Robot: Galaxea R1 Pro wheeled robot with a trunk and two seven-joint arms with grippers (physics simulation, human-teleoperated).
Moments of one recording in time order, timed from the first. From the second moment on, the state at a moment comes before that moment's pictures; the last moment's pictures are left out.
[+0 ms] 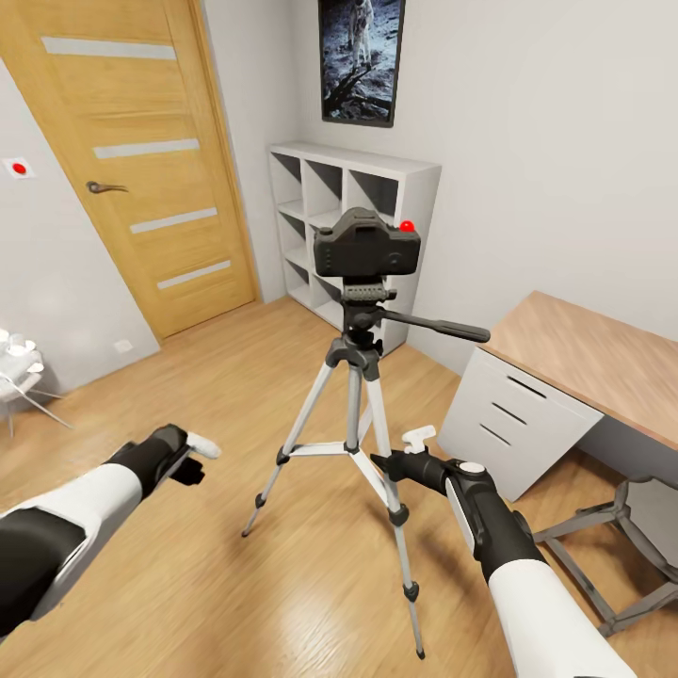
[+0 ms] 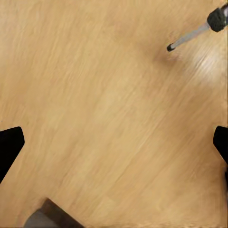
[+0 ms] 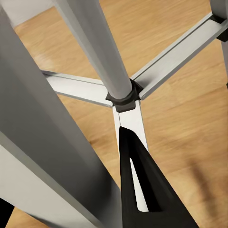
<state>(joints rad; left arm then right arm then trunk) -1.10 0.18 -0.49 -0.20 -0.04 0.68 -0.12 -0.69 0.08 -0.10 -0.85 0.21 0.33 0.60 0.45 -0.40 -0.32</state>
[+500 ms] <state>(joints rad) -0.77 0.17 -0.49 0.00 0.49 0.40 -0.10 -0.69 0.08 -0.10 -0.85 0.21 0.33 0.60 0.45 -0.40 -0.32</state>
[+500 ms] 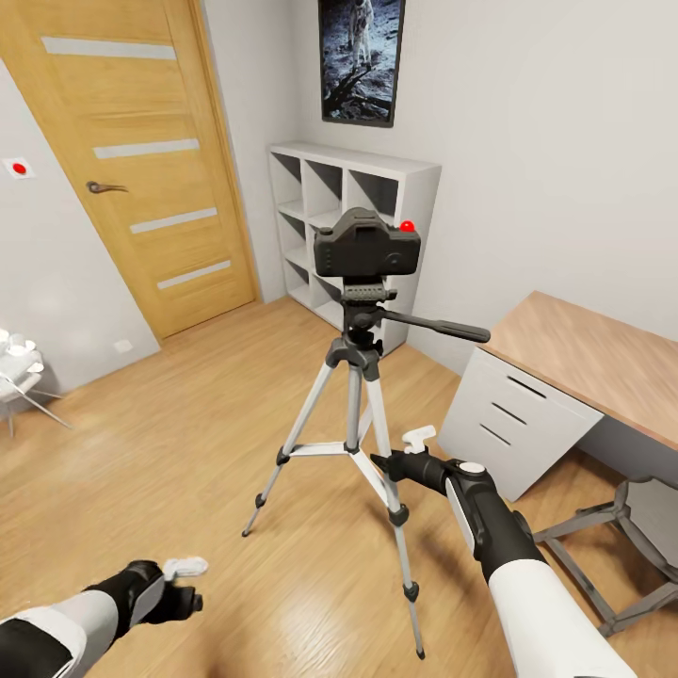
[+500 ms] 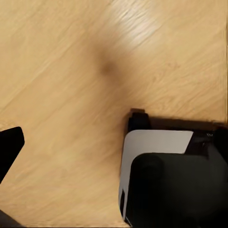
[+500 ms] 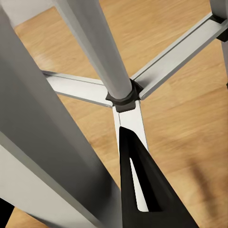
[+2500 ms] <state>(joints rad) -0.28 0.09 -0.49 0.00 0.91 0.07 0.08 -0.69 0.08 -0.10 -0.81 0.29 0.33 0.60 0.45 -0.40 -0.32</state>
